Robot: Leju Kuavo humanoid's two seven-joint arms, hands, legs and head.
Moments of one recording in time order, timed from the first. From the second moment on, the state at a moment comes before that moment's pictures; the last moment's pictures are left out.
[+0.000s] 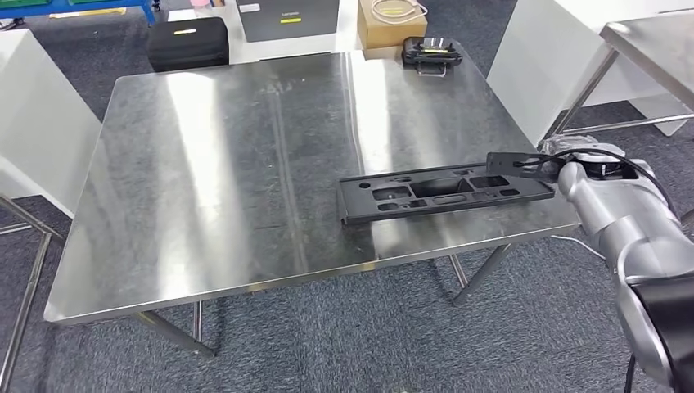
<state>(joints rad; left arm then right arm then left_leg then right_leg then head) -0.08 -0.06 0.95 -0.22 -0.50 0.14 -0.57 -1.17 -0.30 0.45 -0.27 1.09 0.40 0.17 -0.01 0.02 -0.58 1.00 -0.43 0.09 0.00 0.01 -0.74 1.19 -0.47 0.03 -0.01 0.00</state>
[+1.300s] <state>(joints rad) -0.08 -0.06 0.95 -0.22 -0.50 0.13 -0.58 -1.16 -0.31 0.46 -0.26 1.10 0.38 0.19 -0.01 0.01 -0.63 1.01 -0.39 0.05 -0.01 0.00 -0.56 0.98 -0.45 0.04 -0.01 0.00</state>
